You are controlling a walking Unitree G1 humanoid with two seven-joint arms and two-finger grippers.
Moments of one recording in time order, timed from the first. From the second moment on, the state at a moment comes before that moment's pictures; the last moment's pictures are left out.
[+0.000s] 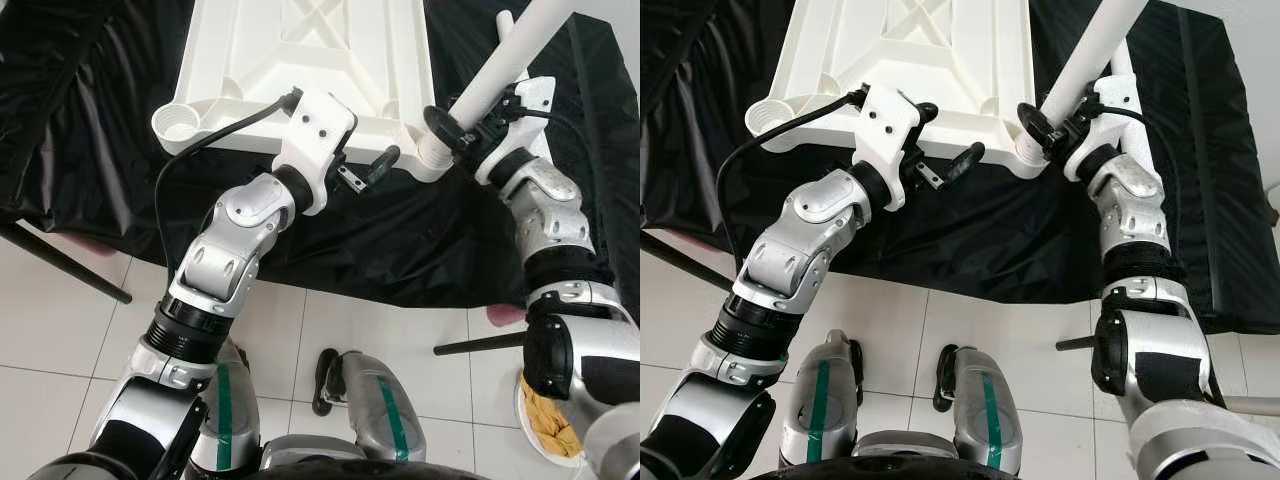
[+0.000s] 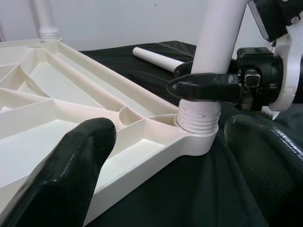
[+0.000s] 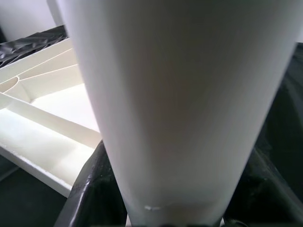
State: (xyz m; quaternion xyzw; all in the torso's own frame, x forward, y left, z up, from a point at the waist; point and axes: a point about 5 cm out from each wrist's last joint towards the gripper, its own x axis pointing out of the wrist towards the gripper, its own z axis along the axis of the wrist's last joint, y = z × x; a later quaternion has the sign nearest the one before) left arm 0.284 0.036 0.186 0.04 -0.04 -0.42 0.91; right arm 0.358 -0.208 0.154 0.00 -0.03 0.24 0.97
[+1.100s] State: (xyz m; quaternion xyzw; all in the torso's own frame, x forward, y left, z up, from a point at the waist) left arm 0.279 0.033 0.184 0.04 -0.04 -0.42 0.90; right arm 0.334 -0.149 0.158 0.08 -0.06 -0.12 0.99
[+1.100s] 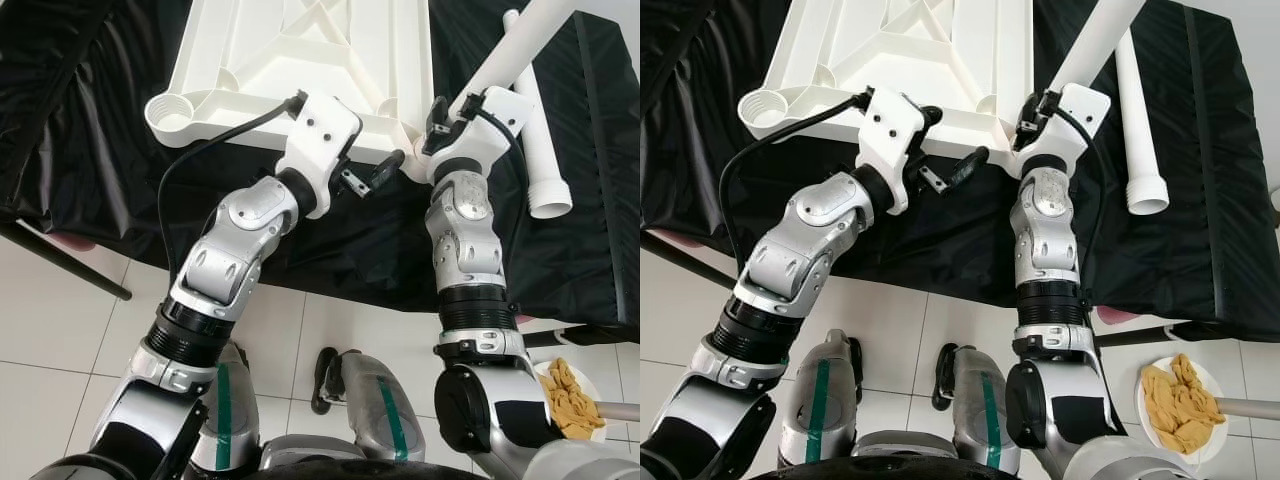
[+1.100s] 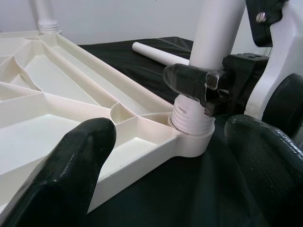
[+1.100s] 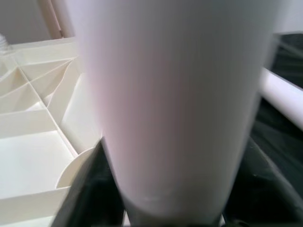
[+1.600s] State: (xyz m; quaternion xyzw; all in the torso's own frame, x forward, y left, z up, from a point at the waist) left arm 0.278 0.032 0.182 0.04 -0.03 -0.43 0.90; right arm 0.335 -0.153 0.155 0.05 -0.06 0.01 1.00
